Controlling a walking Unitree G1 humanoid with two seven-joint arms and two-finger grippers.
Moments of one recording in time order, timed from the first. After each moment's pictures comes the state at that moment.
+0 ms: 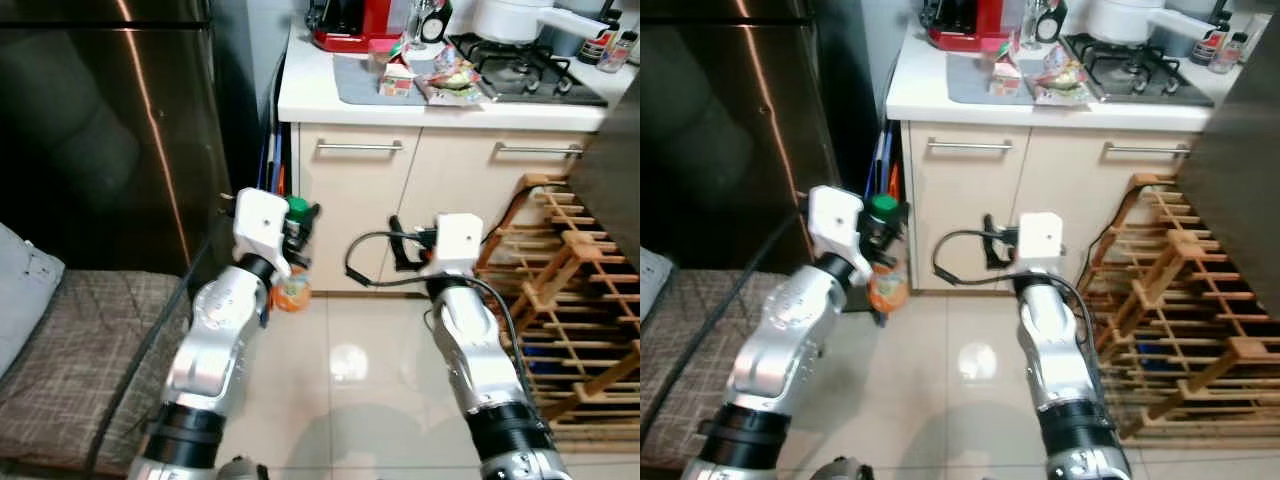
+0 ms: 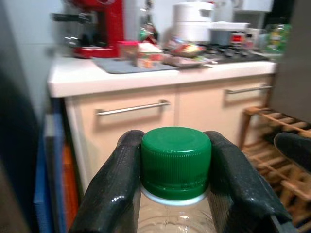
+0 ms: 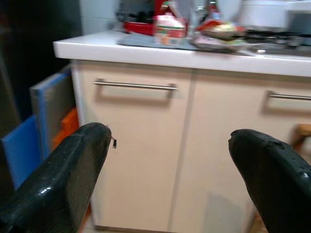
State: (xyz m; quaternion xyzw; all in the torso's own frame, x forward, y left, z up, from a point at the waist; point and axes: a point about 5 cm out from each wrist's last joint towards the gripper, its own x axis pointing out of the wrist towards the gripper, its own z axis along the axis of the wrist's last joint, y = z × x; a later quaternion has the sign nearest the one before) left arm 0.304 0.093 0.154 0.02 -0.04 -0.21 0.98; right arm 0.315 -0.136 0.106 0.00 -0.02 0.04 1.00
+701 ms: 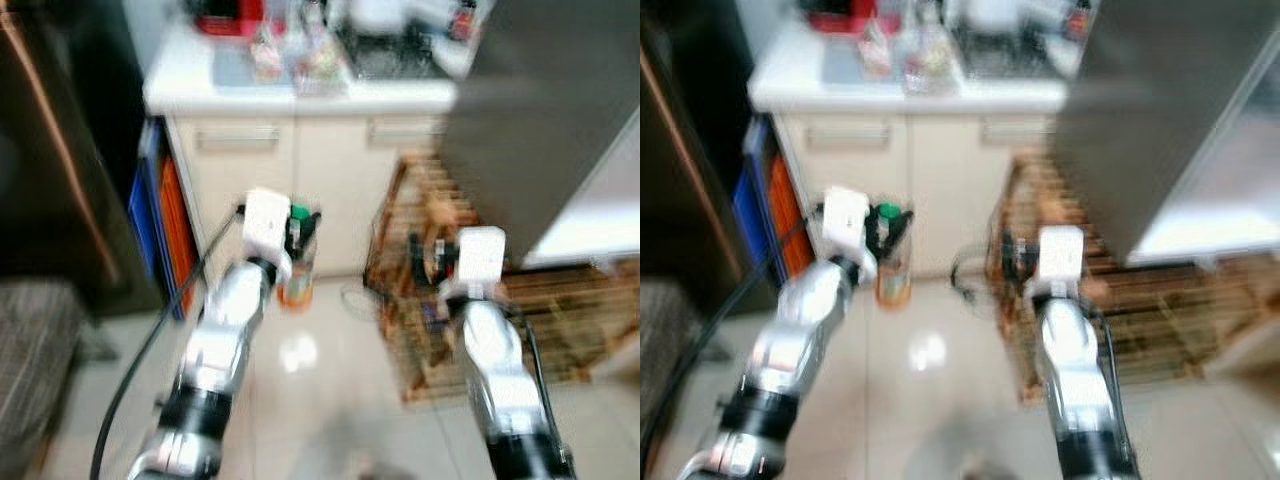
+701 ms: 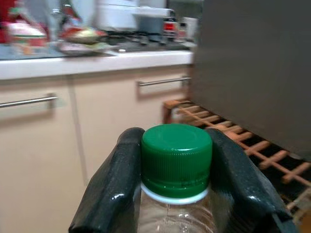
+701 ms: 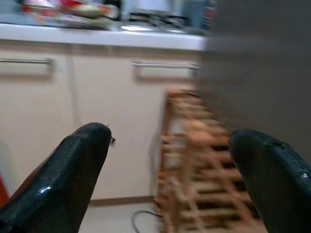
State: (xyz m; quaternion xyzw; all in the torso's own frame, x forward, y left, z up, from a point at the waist) left arm 0.323 0.096 0.134 0.00 -0.02 -0.20 0.98; right arm 0.295 -0.156 0.096 -0.01 -0.01 0.02 1.00
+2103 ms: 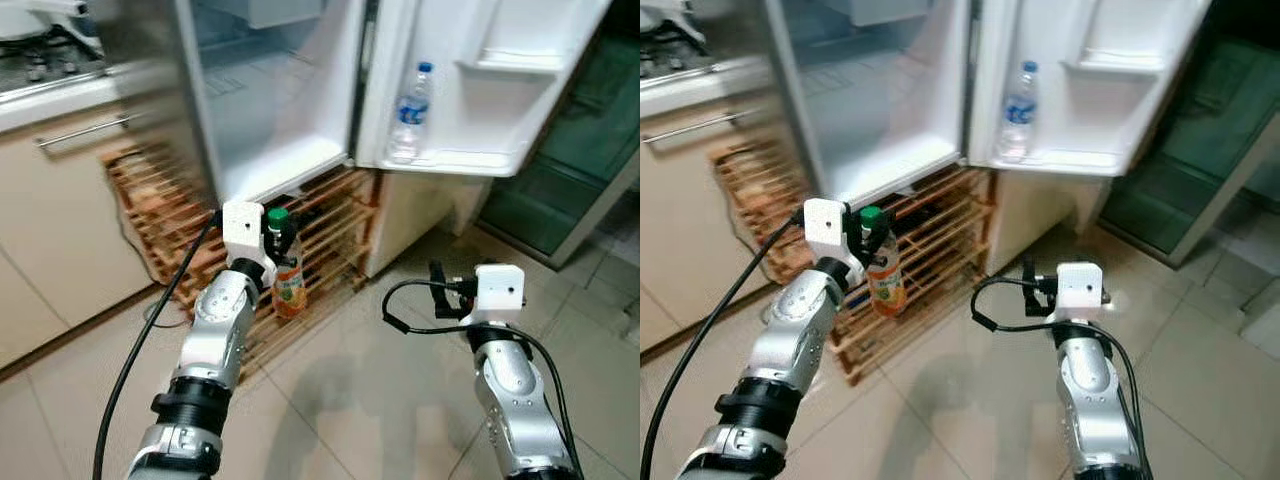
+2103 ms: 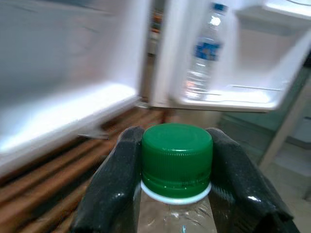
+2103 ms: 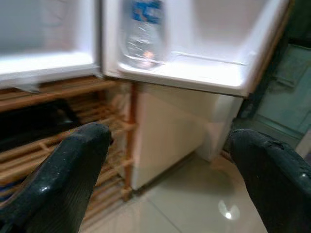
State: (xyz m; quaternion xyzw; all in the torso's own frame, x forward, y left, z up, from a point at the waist) left arm 0.327 0.100 0.113 -0.07 0.00 -0.17 0.98; right arm 0.269 -0.182 0.074 -0.05 0.02 -0.01 1.00
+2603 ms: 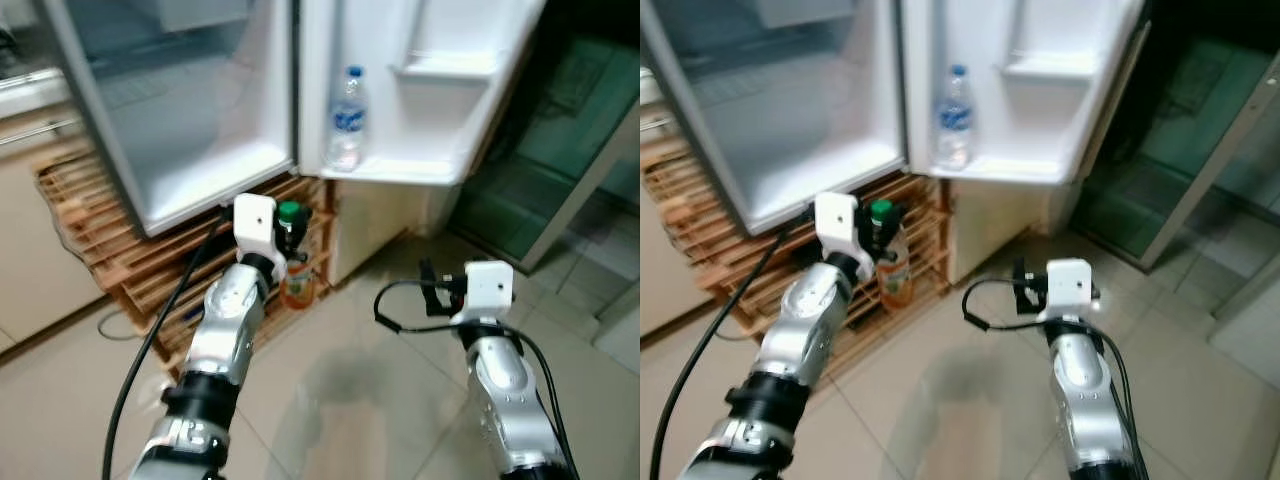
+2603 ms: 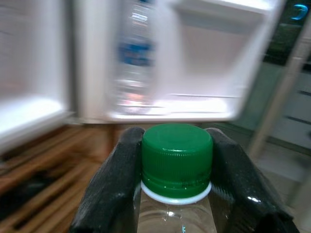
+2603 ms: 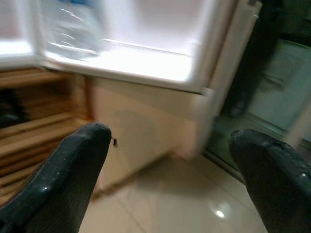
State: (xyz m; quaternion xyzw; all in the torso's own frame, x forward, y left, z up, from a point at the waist) left arm 0.329 0.078 0.121 -0.06 -0.01 -0.20 0.98; right arm 0.266 -0.183 0.070 -0.05 0.03 -0.01 1.00
